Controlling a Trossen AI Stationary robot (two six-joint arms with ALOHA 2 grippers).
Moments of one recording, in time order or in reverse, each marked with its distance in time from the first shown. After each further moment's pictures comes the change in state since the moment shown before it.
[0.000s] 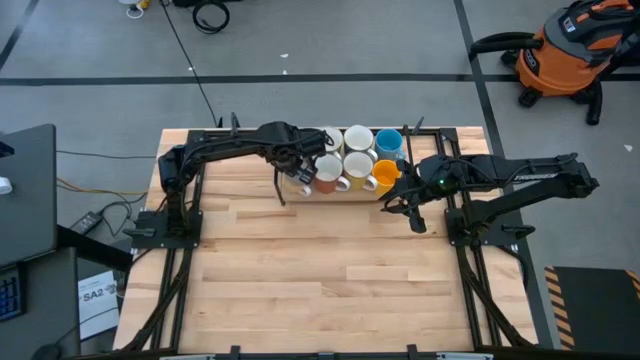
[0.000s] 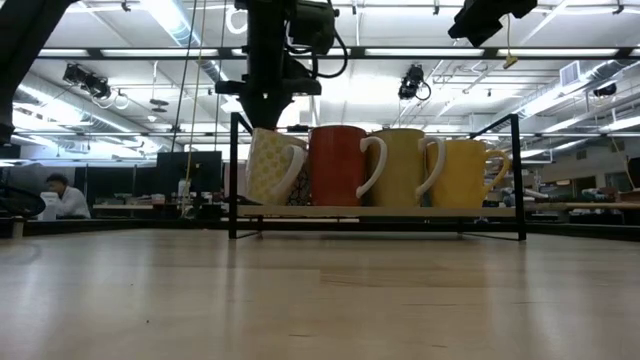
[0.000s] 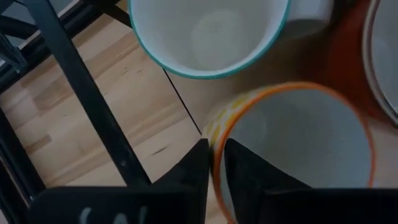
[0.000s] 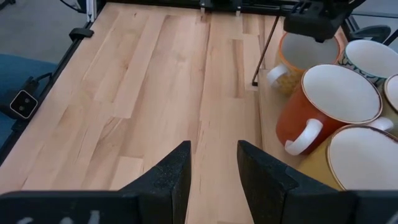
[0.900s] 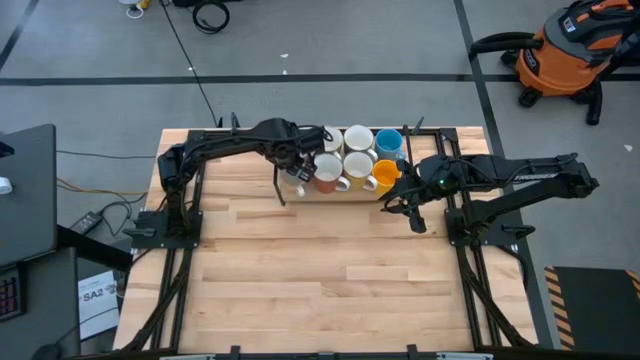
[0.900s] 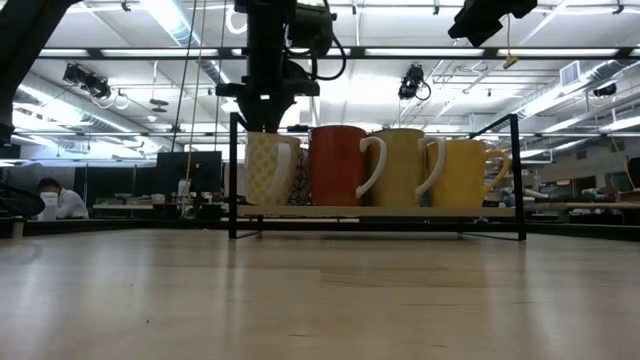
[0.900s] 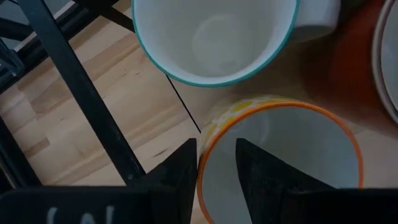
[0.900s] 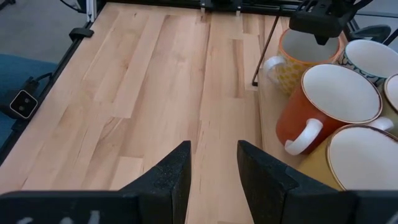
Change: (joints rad) left arm 0.026 -0.001 0.001 -0.007 0.024 0.032; right arm 0.000 0.000 0.000 0.000 0.000 0.000
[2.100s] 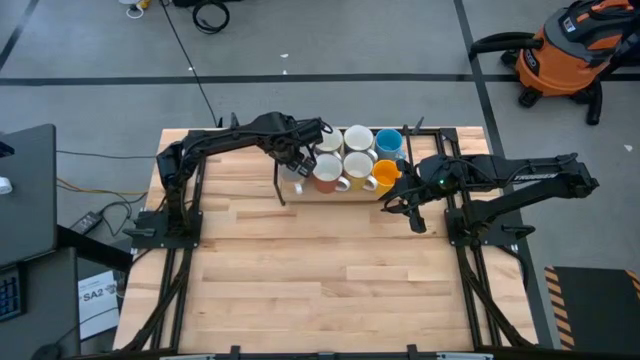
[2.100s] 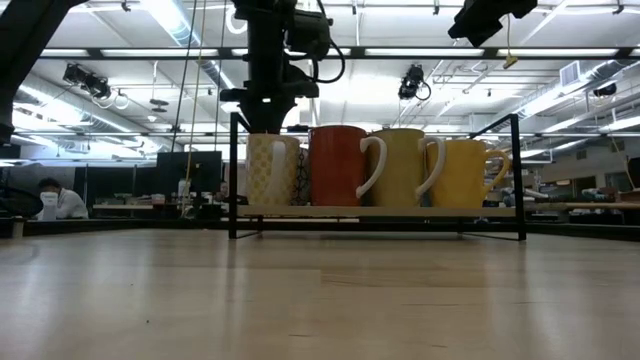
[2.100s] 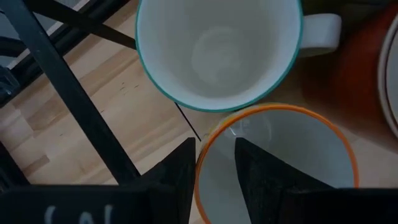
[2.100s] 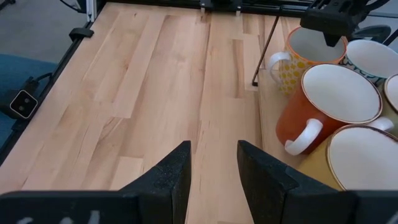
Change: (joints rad) left arm 0.047 -0.001 0.000 0.050 0.033 0.098; right arm 0.000 0.000 0.000 0.000 0.000 0.000
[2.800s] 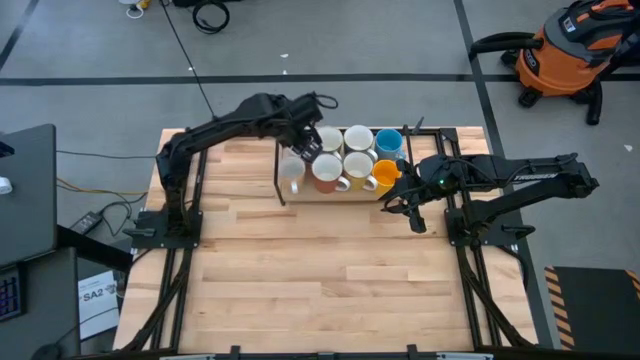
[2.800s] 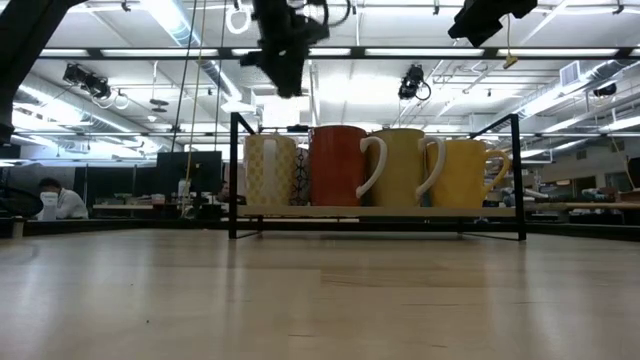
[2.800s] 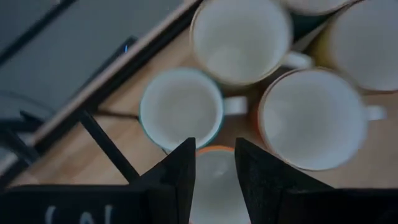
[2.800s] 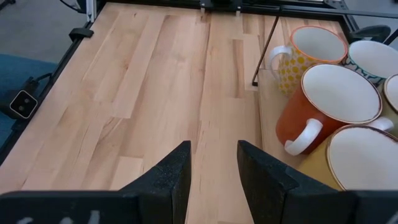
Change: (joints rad) left arm 0.001 -0.005 0.281 -0.042 0.004 0.153; right arm 0.000 0.000 0.000 0.000 0.000 0.000
